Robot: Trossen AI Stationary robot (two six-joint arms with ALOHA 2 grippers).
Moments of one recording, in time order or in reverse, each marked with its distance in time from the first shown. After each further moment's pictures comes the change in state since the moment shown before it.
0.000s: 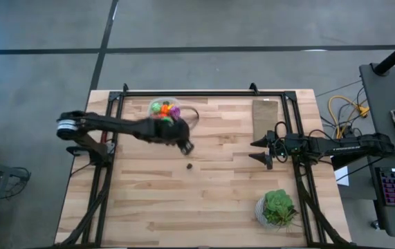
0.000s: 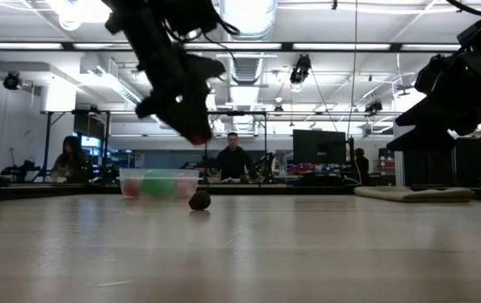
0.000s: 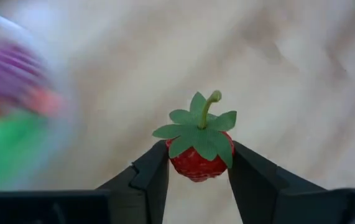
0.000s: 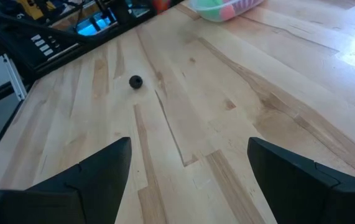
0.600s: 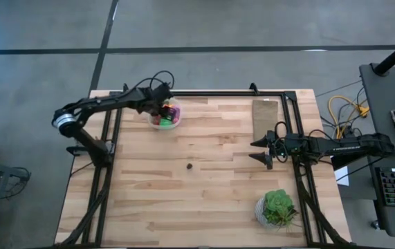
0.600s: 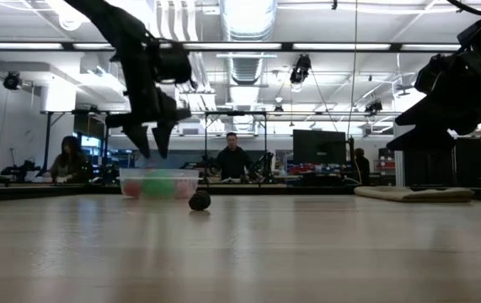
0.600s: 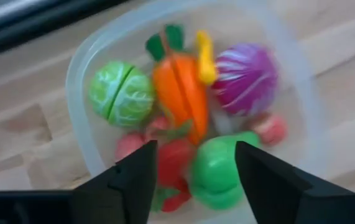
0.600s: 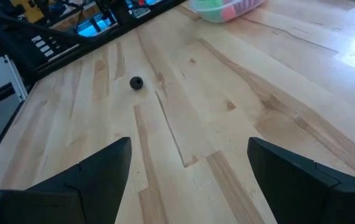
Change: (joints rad) left arm 0.502 -0.027 -0.006 -0.210 0.054 0.083; right arm 0.000 -0.001 0.000 0.003 0.000 0.000
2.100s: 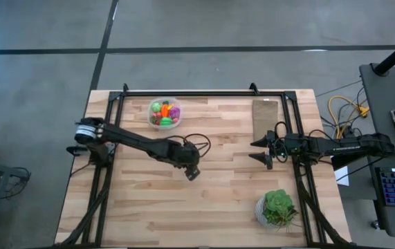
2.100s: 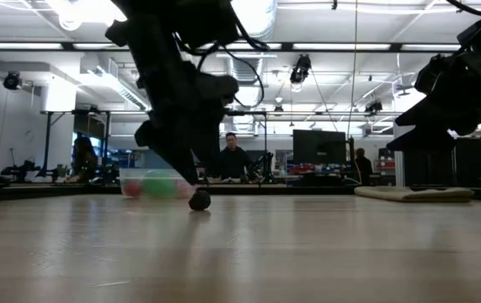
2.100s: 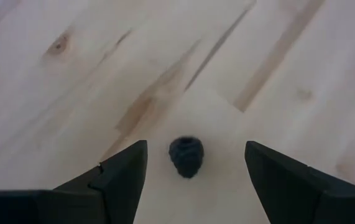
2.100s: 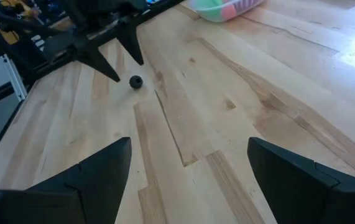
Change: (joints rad) left arm -0.693 0.243 0.065 0.240 0.076 -0.199; right arm 0.000 0.001 0.000 -0.002 0.000 0.000
